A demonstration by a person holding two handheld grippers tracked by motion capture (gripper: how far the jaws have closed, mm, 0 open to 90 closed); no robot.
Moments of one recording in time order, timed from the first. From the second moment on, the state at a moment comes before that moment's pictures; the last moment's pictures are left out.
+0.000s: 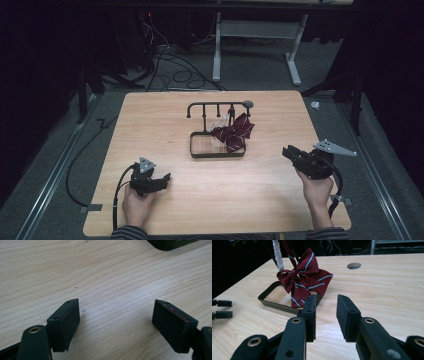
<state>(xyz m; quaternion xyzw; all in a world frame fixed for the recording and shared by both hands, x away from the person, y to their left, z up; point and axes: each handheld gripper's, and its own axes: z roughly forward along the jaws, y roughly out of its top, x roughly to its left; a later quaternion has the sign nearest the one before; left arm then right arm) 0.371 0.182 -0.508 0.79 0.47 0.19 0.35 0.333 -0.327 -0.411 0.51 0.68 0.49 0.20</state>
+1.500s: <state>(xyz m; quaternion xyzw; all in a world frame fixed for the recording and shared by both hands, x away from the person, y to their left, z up) 0.371 0.182 -0.508 0.79 0.47 0.19 0.35 0.342 -0.298 -0.456 0.52 0.70 0.46 0.16</state>
